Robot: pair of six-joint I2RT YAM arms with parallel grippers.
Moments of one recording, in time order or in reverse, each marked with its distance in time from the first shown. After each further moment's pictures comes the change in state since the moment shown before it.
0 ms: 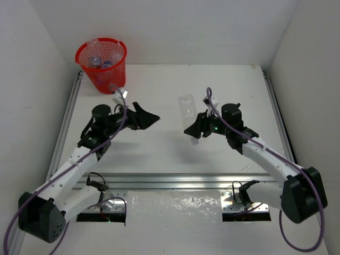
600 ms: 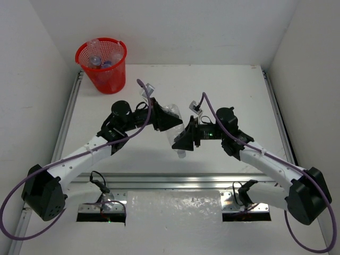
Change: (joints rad) left arm -0.322 0.247 0.117 0.395 0.130 -0.048; right arm 0.222 -0.081 -0.044 0.306 -0.436 0.220
